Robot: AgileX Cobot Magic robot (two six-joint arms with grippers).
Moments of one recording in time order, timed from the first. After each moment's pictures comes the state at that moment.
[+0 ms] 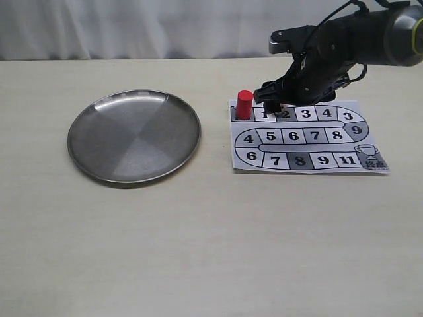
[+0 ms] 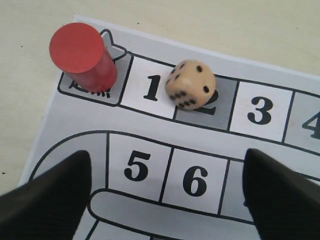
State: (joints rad) left arm 0.00 0.00 0.00 0.15 0.18 -0.10; right arm 0.25 2.04 -1.44 -0.14 0.55 0.17
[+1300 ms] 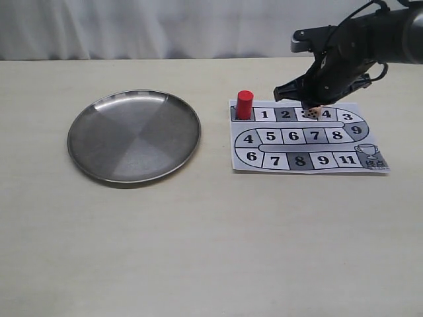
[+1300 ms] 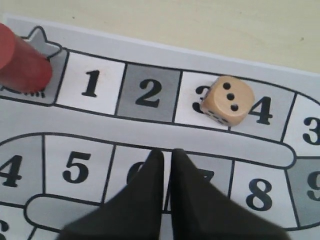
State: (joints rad) left arm 0.00 0.00 0.00 0.15 0.18 -0.10; right arm 0.17 2.06 -1.44 -0.16 0.55 0.17
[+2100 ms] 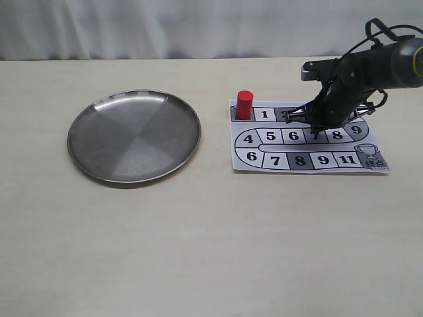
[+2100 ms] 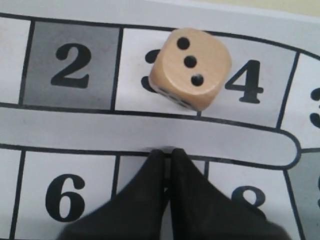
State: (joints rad) left arm 0.00 0.00 0.00 0.15 0.18 -0.10; right arm 0.09 2.20 -1.44 -0.16 0.48 0.17
